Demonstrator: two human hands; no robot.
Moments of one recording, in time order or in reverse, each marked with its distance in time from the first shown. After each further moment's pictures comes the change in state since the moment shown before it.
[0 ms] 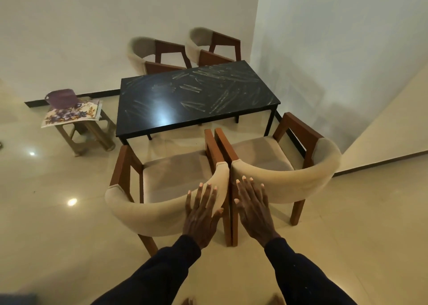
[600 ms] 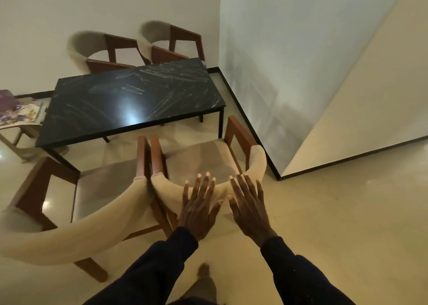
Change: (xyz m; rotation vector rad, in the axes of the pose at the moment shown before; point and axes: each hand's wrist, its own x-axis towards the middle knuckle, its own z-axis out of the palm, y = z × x) left_hand 0.197 0.290 0.076 0.051 0.041 0.067; right_hand 0.011 0.296 -0.156 -0.024 0.036 0.007
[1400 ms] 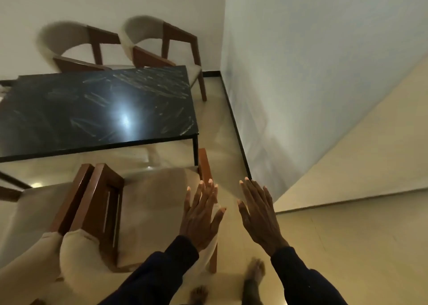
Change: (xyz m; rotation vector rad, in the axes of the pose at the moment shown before) left_hand 0.319 0.125 0.107 -0.108 0.067 -0.138; right_hand 0.221 0.320 -0.038 0.045 -0.099 -0.018
